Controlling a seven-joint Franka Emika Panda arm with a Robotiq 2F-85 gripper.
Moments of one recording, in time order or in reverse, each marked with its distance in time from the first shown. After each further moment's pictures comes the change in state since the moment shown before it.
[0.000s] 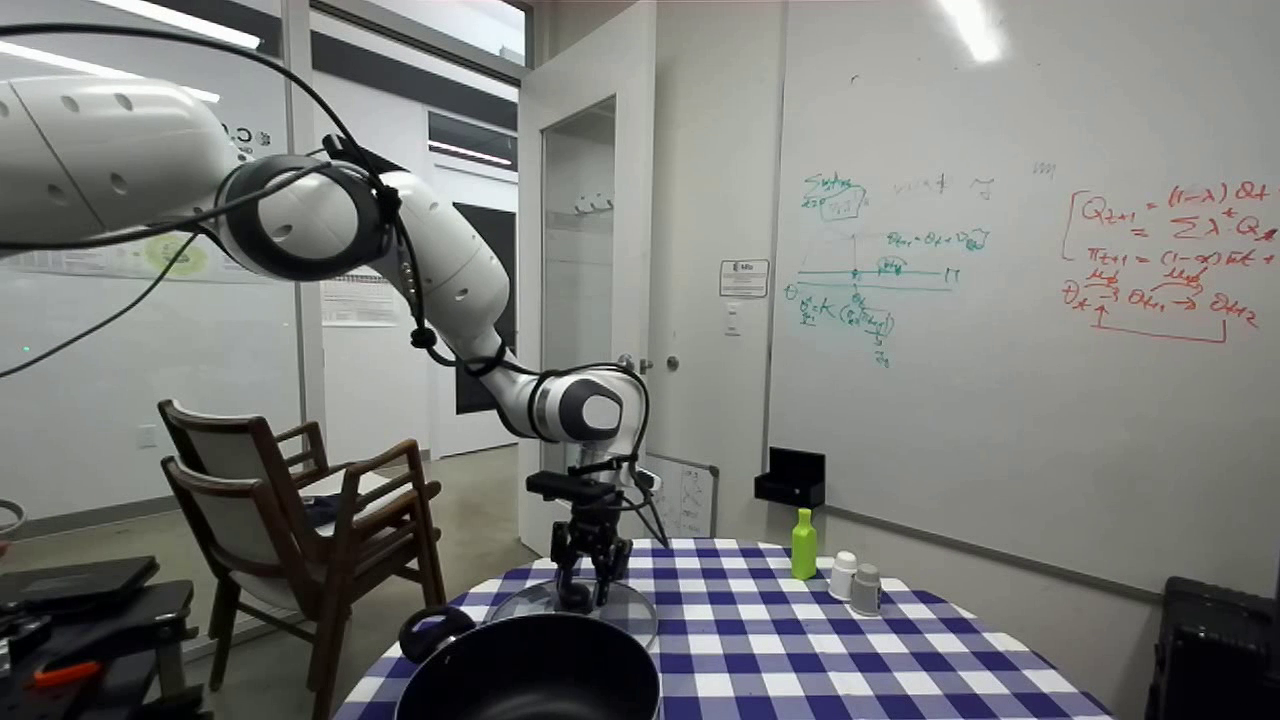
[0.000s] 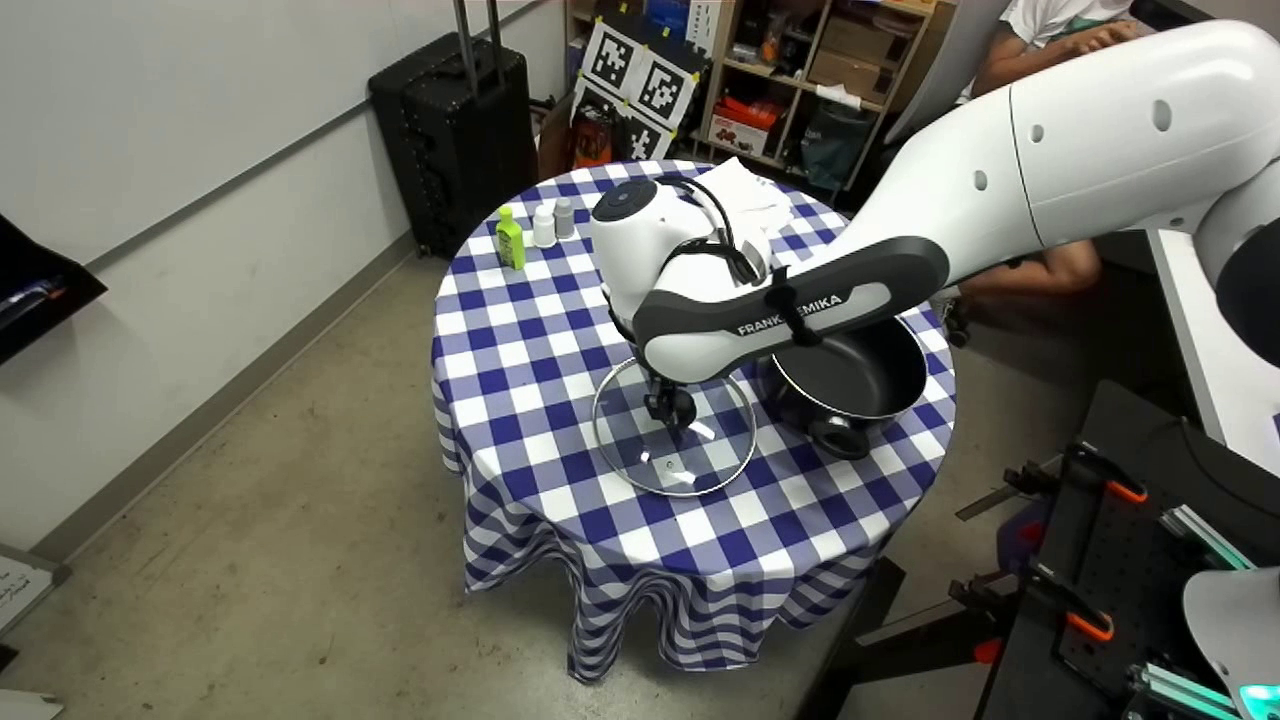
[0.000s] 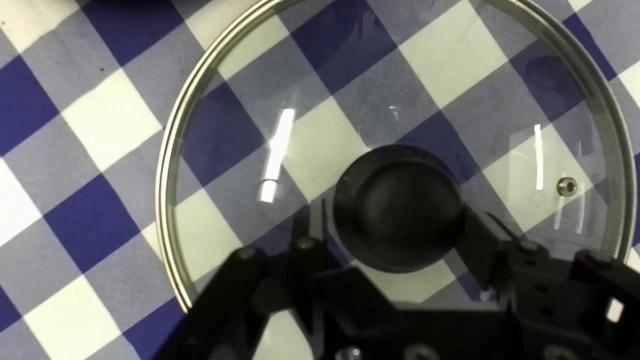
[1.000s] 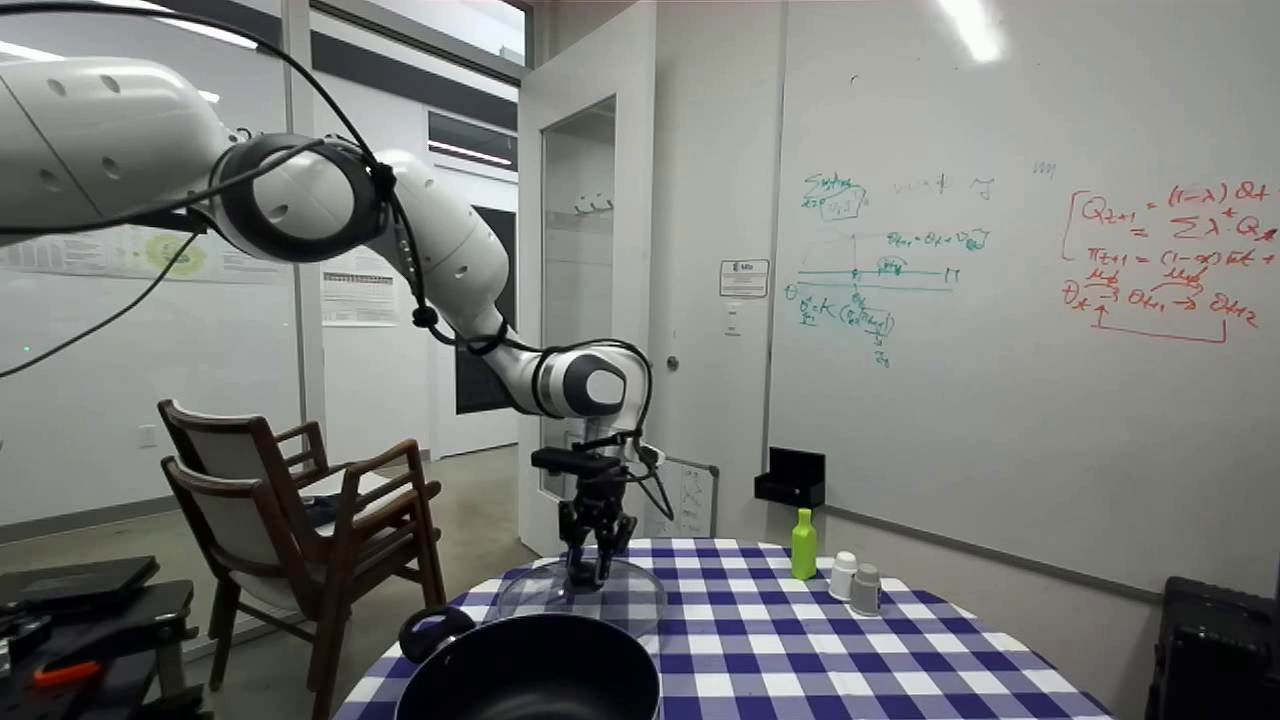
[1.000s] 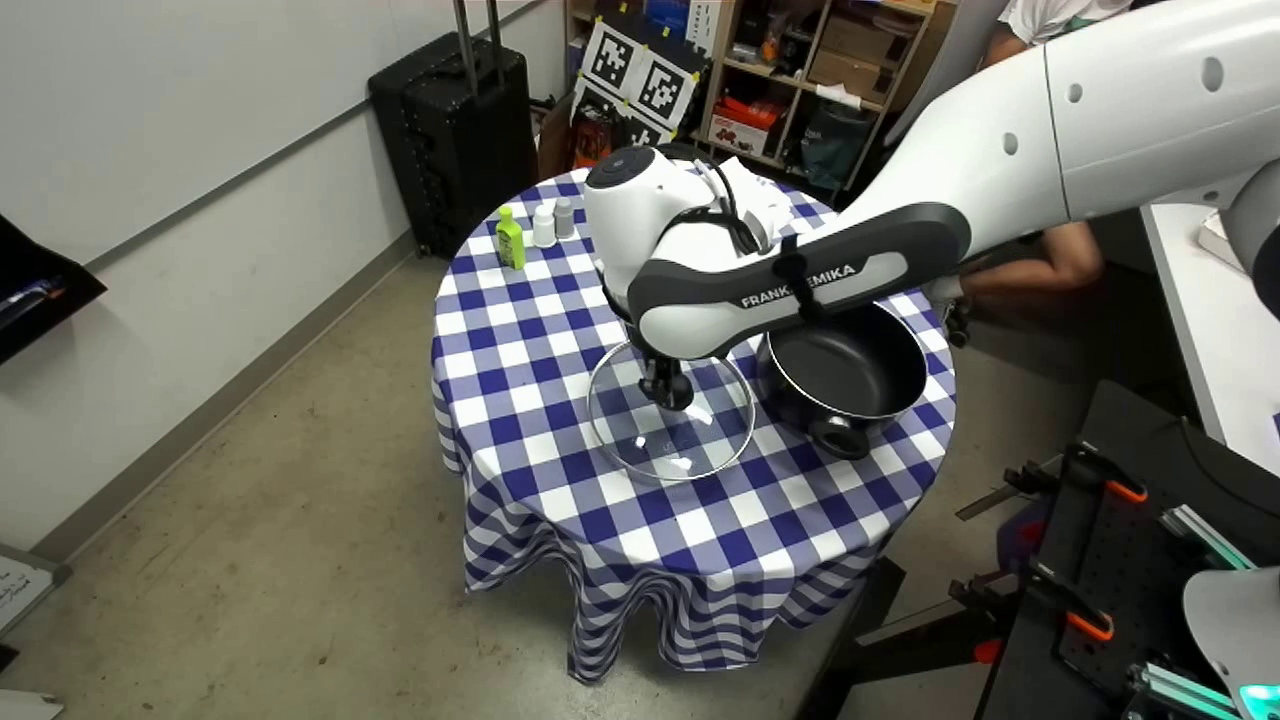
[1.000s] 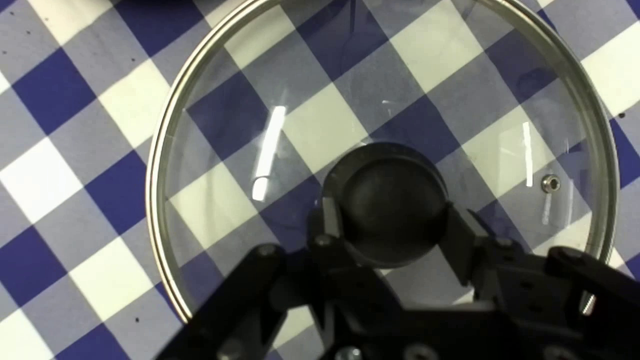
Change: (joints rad) arm -0.003 -0.055 0.011 -0.001 0.001 -0.035 0.000
